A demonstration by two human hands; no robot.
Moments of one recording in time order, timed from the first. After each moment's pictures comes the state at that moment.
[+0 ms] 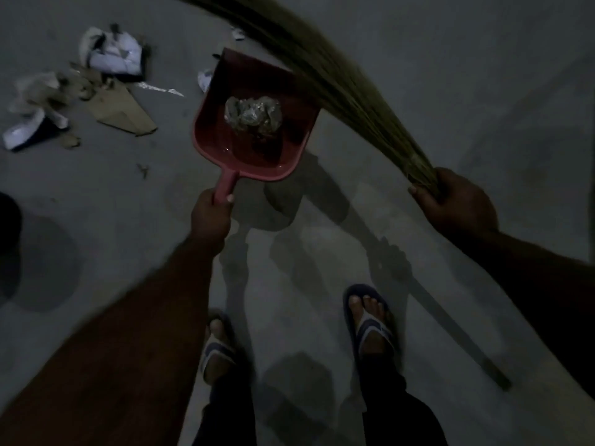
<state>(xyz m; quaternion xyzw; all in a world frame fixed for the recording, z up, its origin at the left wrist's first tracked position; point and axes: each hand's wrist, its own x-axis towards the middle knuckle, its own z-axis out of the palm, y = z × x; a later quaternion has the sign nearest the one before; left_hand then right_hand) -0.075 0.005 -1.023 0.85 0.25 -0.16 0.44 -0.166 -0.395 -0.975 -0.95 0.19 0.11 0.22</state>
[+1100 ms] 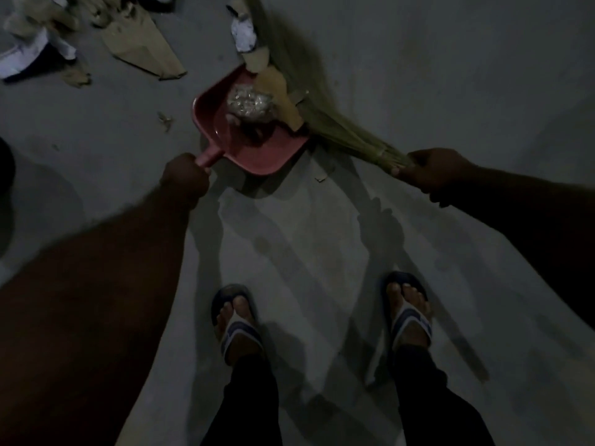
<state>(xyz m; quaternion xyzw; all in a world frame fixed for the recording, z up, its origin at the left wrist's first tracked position) -0.027 0.161 -1.077 0.95 0.14 -0.25 0.14 -0.084 -0.266 -1.002 -0.84 0.24 0.43 0.23</state>
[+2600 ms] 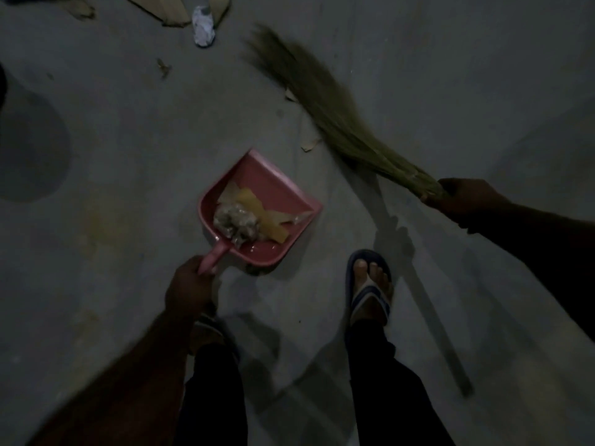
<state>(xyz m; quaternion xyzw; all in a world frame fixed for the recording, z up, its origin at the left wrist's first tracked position) -0.338 0.128 -1.052 0.86 0.30 -0.29 0.30 -0.172 -0.348 -0.986 -0.86 0.18 0.46 0.12</state>
